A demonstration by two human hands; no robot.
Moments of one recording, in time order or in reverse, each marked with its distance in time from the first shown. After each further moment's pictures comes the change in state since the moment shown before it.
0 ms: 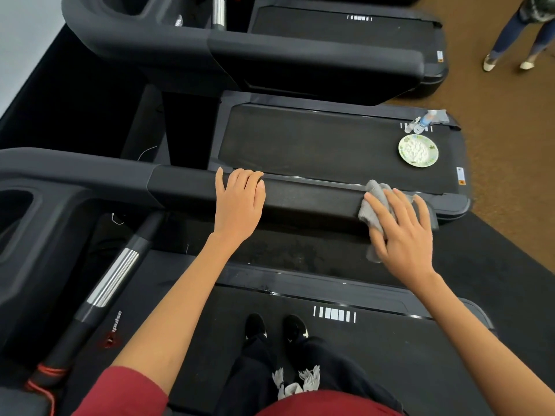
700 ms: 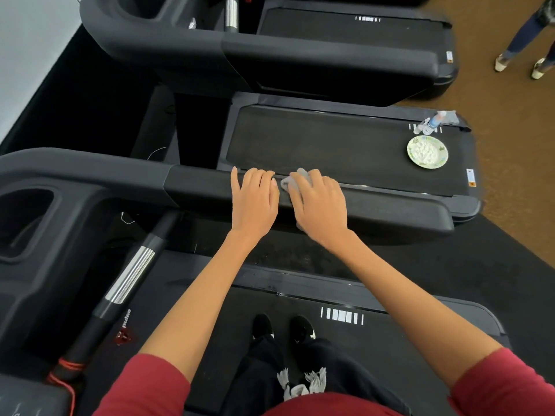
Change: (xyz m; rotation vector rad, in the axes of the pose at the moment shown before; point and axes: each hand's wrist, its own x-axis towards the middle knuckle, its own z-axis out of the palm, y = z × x) left_hand 0.002 0.002 -0.001 0.018 0.004 -0.045; right_hand 0.096 -0.133 0.035 0.176 -0.111 0.060
